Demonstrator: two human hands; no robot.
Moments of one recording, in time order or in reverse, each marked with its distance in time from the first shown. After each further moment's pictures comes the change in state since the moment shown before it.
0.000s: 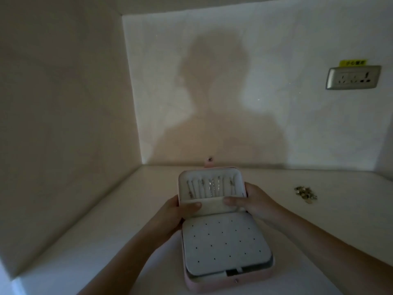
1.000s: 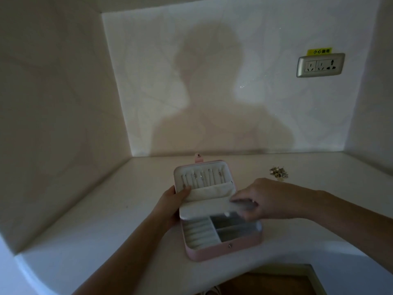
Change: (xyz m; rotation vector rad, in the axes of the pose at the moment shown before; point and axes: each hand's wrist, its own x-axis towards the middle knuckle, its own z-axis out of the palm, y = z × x) left_hand 0.003 -0.022 0.058 -0.153 0.254 -0.063; right_hand -0.101 -0.030 -0.059 -0.989 -0.354 -0.283
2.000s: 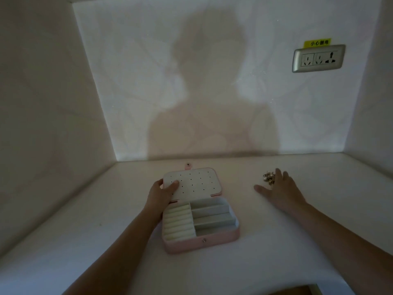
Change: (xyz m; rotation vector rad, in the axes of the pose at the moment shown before) left_hand 0.075 0.005 0.014 0.346 0.303 0.072; right_hand 0.038 0.175 0.070 0.237 0.413 0.914
